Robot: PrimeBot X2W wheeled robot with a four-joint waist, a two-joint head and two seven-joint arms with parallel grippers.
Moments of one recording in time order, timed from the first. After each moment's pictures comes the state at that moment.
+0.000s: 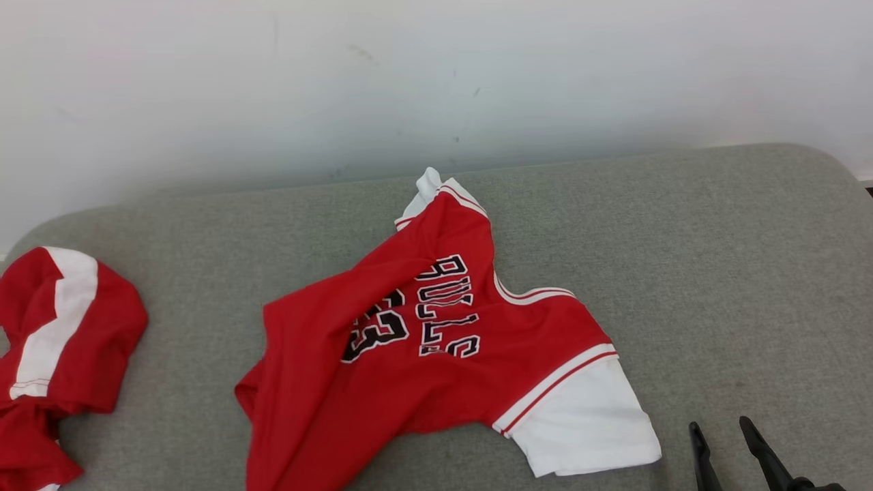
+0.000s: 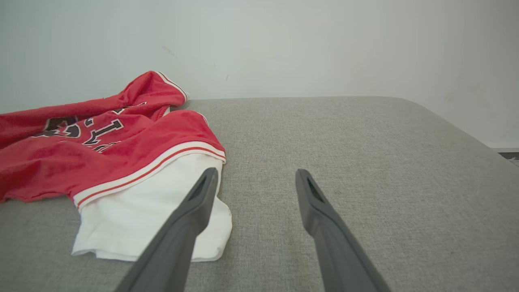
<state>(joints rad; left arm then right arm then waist) 0.12 0.93 -0.65 -0.38 -1.34 0.26 -0.06 0.05 -0.09 0.07 0.26 0.22 0.13 -0.26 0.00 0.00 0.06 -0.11</state>
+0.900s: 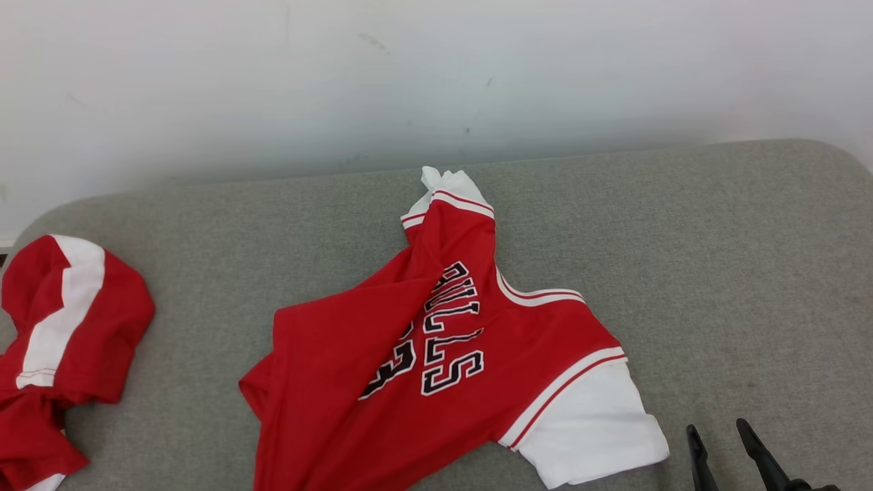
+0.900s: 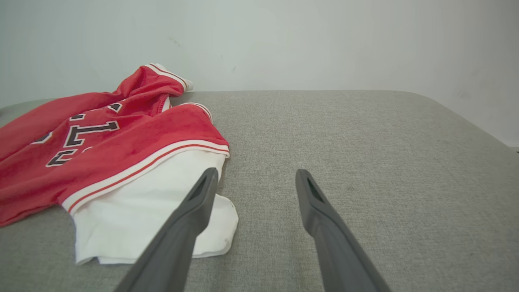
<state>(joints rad) 0.06 0.79 -0.72 0.01 -1.26 0.30 -0.07 0.05 -0.10 0.07 0.26 0.22 0.13 -0.26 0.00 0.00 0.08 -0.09</state>
